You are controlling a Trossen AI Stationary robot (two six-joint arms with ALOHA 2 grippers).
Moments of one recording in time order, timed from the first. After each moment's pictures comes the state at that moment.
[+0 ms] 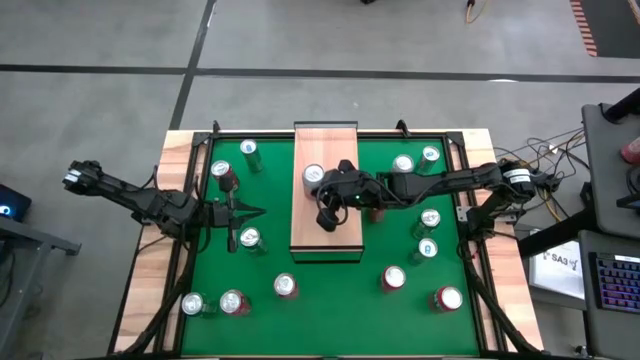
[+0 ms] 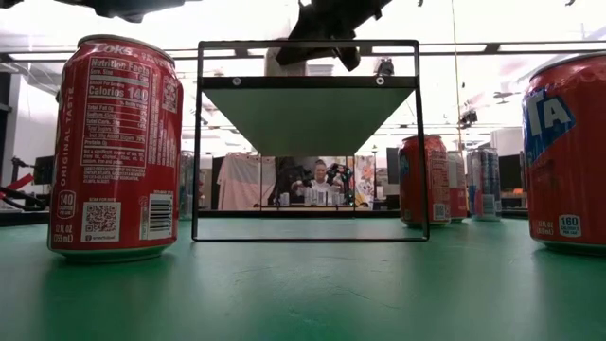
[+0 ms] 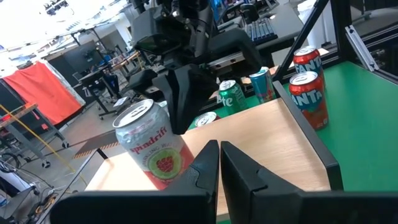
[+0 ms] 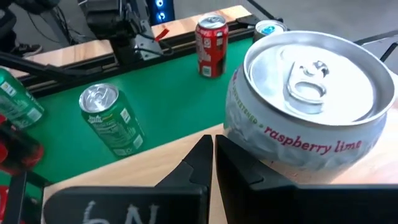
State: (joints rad) left arm -0.35 0.66 0.53 0.02 -0.49 0.36; right arm 0.01 1.66 1.36 -0.20 0.27 0.25
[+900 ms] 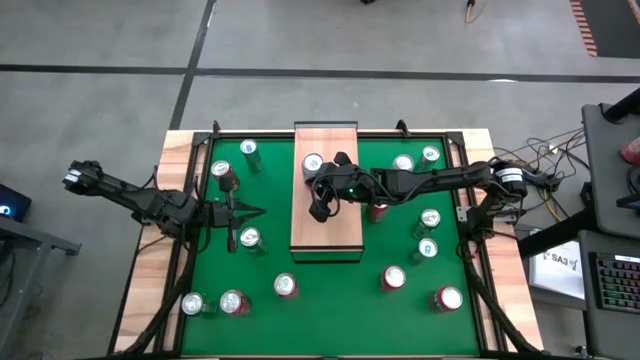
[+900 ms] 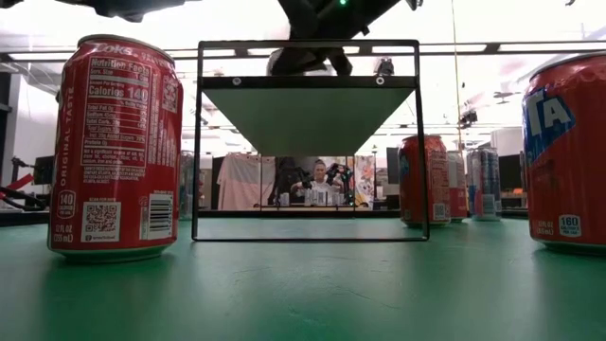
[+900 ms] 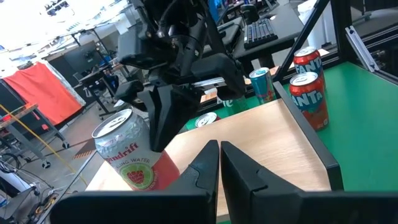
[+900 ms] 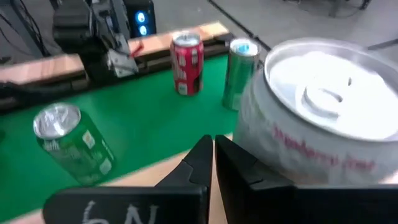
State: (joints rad) left arm -0.35 0.66 0.53 0.03 -0.49 0.36; right arm -0.03 1.71 1.36 -0.13 0.32 0.19
